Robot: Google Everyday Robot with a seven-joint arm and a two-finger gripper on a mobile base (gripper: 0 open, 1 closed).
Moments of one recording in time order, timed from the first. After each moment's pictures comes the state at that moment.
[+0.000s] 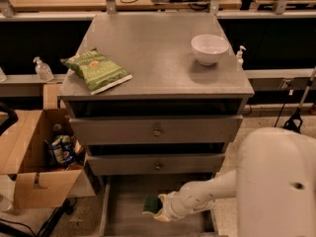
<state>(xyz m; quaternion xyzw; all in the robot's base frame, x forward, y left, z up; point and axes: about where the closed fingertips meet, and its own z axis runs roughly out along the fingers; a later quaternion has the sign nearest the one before) 0.464 -0.011 0.306 -0.60 0.75 0.17 0.22</state>
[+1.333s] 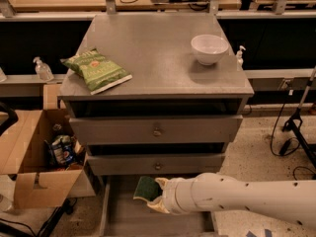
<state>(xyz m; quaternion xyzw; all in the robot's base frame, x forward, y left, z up) 0.430 0.001 0.538 -0.57 0.74 0.15 0.31</state>
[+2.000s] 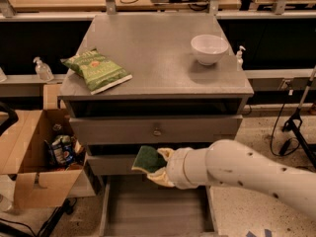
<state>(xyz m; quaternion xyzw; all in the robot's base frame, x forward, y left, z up) 0.457 -0.002 0.662 -0.56 0.73 0.15 0.36</state>
